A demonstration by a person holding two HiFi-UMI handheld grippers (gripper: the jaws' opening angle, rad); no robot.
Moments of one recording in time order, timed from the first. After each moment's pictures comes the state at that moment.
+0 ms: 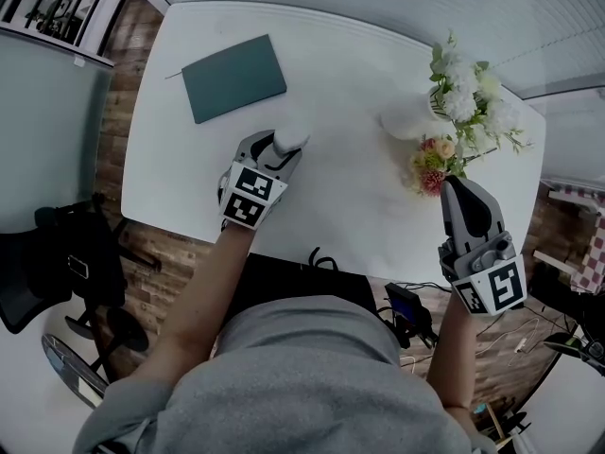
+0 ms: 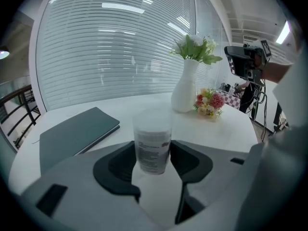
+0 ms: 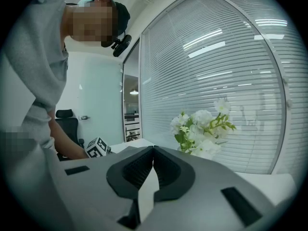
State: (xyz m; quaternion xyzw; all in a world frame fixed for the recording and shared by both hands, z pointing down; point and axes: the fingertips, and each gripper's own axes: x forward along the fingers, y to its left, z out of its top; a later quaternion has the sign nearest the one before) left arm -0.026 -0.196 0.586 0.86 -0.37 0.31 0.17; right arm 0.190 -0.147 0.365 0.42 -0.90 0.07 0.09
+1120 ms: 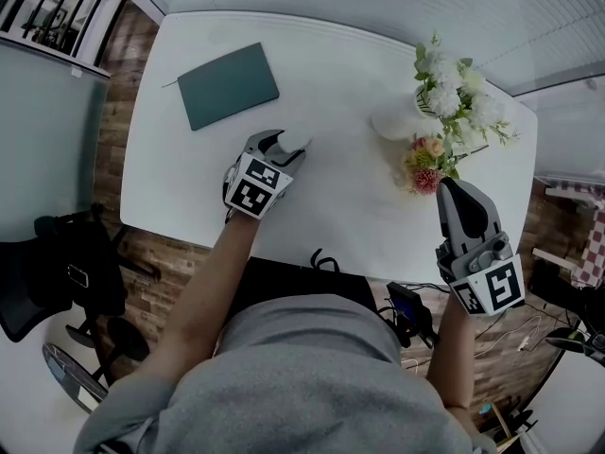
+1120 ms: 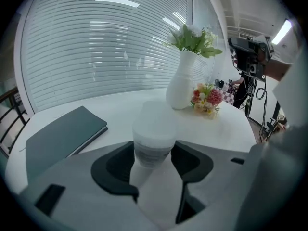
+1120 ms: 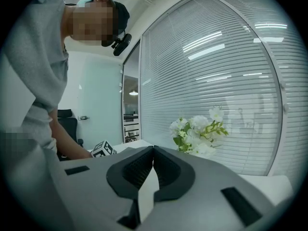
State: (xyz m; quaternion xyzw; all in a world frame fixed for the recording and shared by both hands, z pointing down) left arm -0.002 -0.204 0.607 0.86 -0.33 0.34 0.18; right arm 0.197 -0.138 0.356 0.43 -0.90 0.06 0.09
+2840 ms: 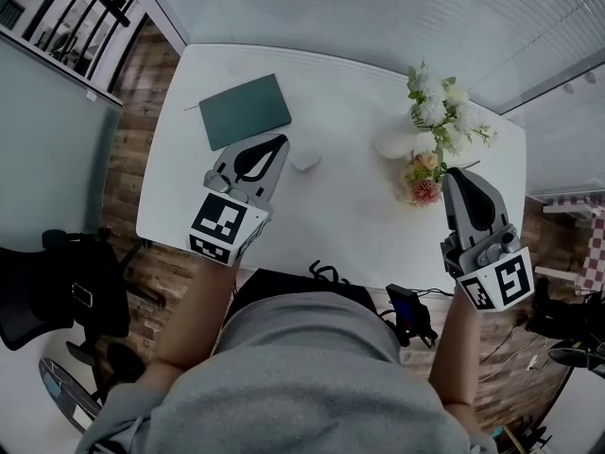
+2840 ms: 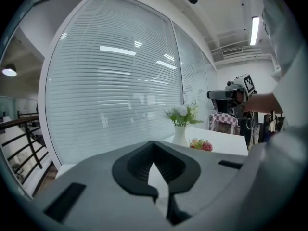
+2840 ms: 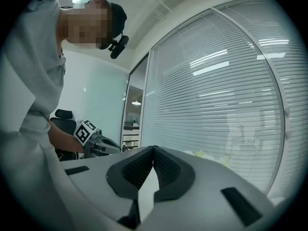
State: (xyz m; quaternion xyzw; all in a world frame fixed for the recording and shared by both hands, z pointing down) left arm -0.033 -0.193 0.375 0.91 -0.38 0.15 0.03; right arm 0.175 -0.134 0.284 0.44 -0.90 -0.01 0.05
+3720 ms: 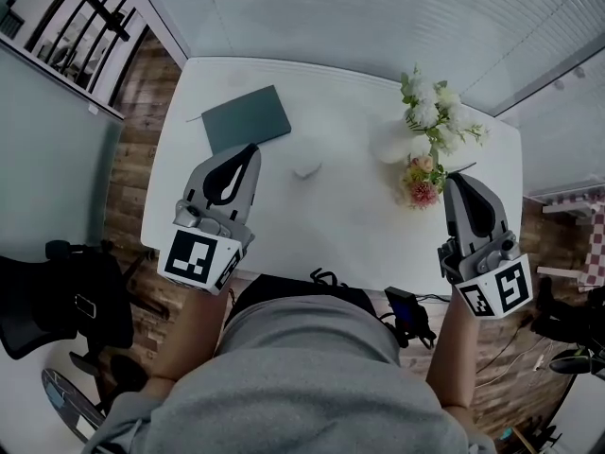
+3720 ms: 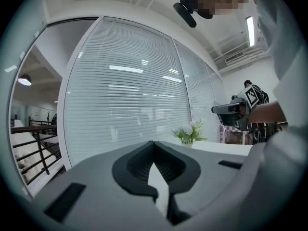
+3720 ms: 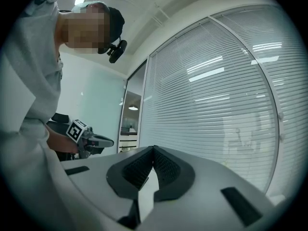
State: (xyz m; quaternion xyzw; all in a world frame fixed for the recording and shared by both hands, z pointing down) left arm -0.074 -0.168 0.313 0.89 -0.44 0.08 -0.01; right arm 0.172 -0.118 0.261 0.46 -0.89 -0.02 0.01
